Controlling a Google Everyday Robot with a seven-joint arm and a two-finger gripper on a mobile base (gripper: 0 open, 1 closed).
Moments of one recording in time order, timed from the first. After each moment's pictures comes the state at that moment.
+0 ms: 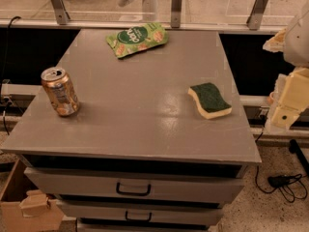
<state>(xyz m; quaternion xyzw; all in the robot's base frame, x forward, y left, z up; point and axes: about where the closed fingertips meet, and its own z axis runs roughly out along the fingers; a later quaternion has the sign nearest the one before) 0.438 -0.217 0.976 -0.60 0.78 -0.03 0.16</state>
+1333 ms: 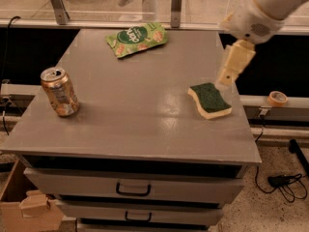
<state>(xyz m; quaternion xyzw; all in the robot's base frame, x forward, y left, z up) 0.568 -0.168 0.959 -0.63 0.74 0.00 0.23</state>
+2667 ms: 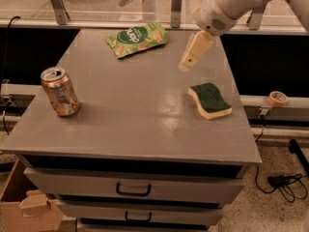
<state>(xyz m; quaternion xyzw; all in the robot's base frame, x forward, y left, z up) 0.665 -0.100 0.945 -0.62 0.71 0.05 0.32</state>
